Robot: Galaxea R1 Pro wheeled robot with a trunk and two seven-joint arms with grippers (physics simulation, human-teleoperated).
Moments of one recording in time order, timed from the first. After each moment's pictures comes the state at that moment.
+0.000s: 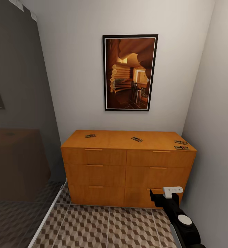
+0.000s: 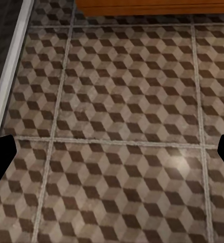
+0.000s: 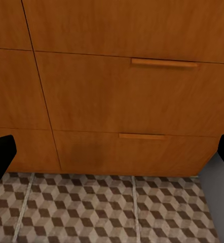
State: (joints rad) left arm 0.00 0.07 0.00 -0.63 0.00 -0.15 0.03; right arm -0.09 0.02 0.02 -1.56 0.07 0.47 -0.07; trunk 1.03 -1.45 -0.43
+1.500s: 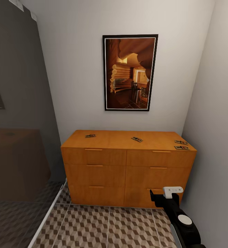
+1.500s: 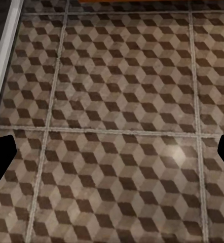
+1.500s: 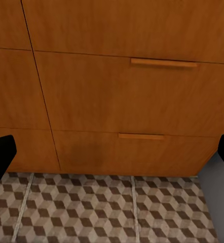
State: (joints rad) left arm 0.00 0.06 0.00 -0.60 0.00 -0.15 0.03; right arm -0.09 0.02 0.02 -1.56 0.07 0.47 -0.07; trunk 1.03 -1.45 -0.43
